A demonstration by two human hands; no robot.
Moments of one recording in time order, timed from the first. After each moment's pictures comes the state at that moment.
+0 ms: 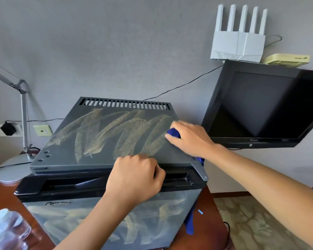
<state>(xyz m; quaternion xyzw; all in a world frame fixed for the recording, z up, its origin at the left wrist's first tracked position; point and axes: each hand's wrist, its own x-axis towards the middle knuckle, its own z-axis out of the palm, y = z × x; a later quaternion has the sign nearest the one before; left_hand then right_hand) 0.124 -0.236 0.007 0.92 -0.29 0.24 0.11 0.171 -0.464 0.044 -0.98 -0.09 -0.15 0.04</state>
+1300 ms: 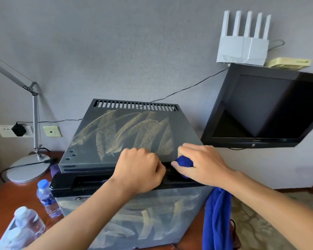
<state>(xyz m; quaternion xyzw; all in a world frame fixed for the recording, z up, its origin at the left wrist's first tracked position) 0.142 -0.195 0.021 0.91 -0.33 0.23 0.09 0.096 -0.416 0.033 -0.96 -0.18 -0.22 0.05</state>
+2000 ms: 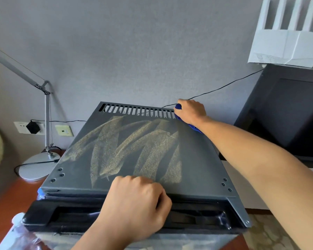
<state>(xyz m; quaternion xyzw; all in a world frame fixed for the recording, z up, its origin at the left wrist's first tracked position) 0.144 -0.194 0.016 0.91 -0.32 0.23 0.13 0.403 -0.463 0.048 -0.98 0.00 -0.17 0.04</state>
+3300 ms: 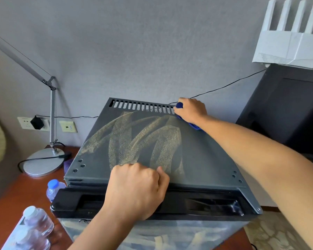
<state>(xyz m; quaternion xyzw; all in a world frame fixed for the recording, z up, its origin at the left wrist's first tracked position) 0.155 -0.167 0.011 0.92 -0.22 0.29 0.12 0.384 -0.426 0.048 -0.98 0.02 -0.18 0.07</state>
